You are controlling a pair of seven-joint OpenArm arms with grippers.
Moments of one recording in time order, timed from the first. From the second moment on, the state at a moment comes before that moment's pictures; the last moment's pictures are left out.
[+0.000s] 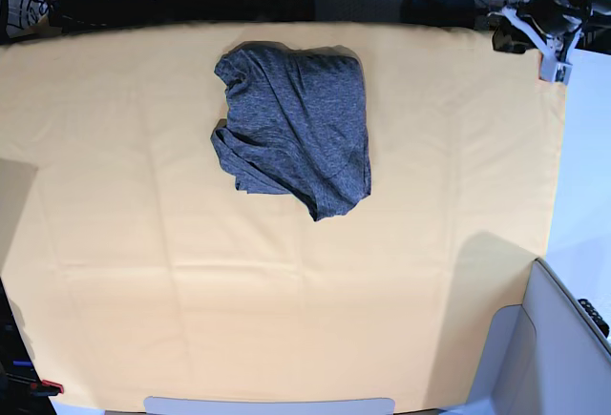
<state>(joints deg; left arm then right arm) 36.8 -16.4 -39.9 114.2 -46.6 -26.3 70.5 -46.4 20.9 -18.1 115.9 -24.5 -8.0 -54.4</state>
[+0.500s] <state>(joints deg) 36.5 -13.8 -33.9 77.2 -46.7 -26.4 58.7 -36.3 20.7 -14.9 86.4 -24.6 -7.8 -45.6</state>
